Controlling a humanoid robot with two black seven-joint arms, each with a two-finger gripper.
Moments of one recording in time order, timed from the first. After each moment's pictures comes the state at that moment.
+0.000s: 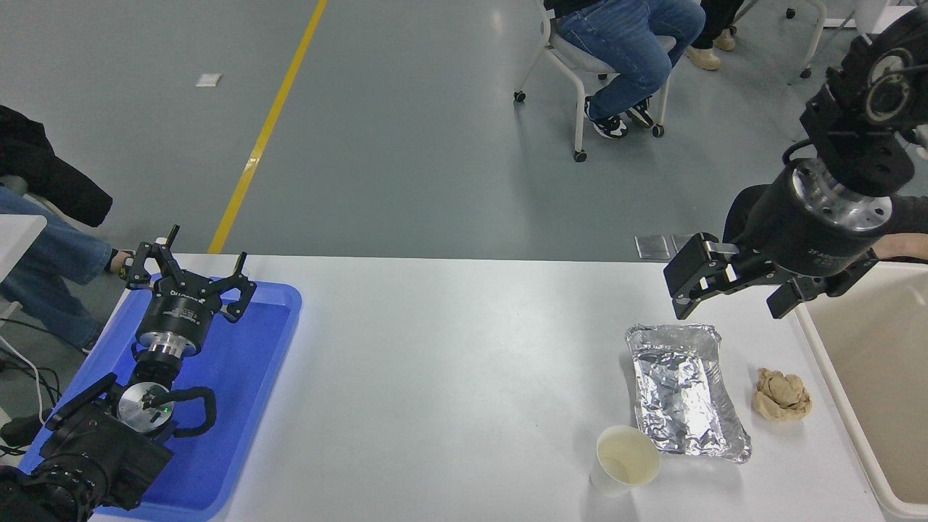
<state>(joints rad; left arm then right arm) -0.63 0.20 -0.89 -0.20 -0.21 -0.79 -0.32 2.48 -0.31 -1.33 1.64 -0.02 0.78 -0.10</state>
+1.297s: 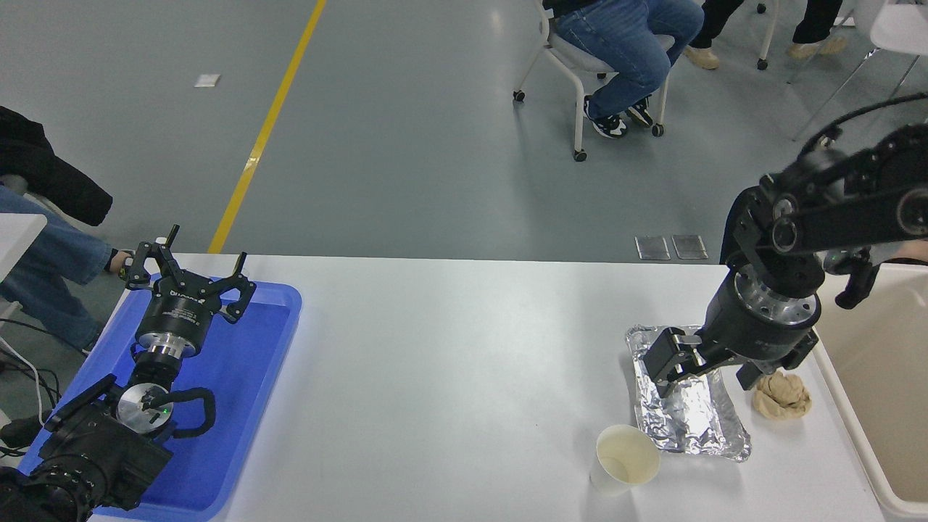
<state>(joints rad) -0.63 0.20 -0.89 -0.20 -0.21 -0.79 -0.32 1.97 -0.33 -1.17 1.56 -0.25 0.56 -0.10</state>
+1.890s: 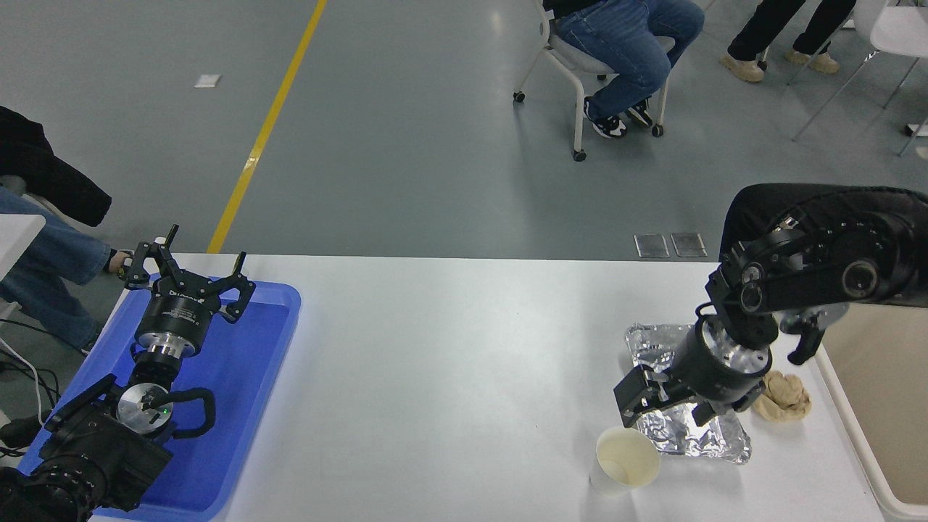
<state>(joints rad) -0.63 0.20 -0.89 -0.20 -0.21 -0.79 -0.32 1.69 -0.39 -1.01 1.45 -0.32 0.49 -0.10</state>
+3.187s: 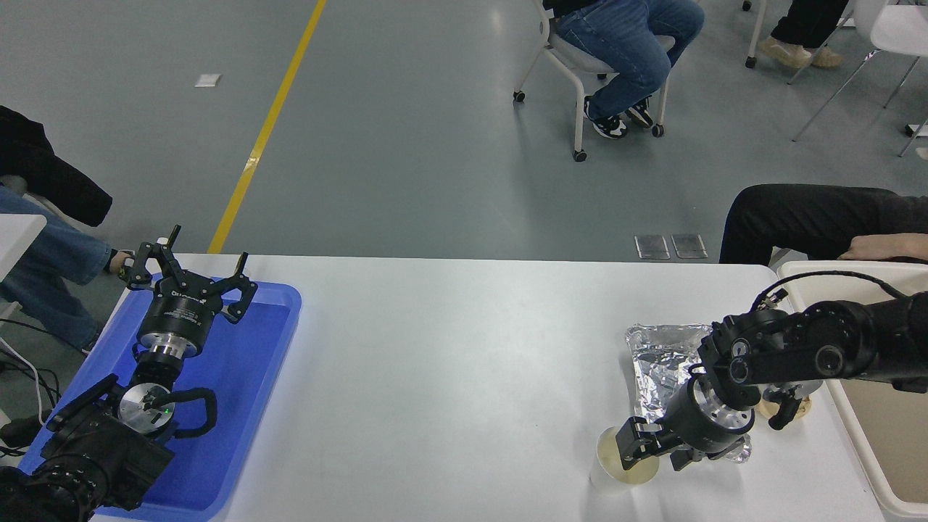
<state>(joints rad) -0.63 0.19 -0.89 -0.20 -0.21 -0.79 -0.32 1.40 -0.40 -0.88 1.30 -0.47 0.42 -0.10</state>
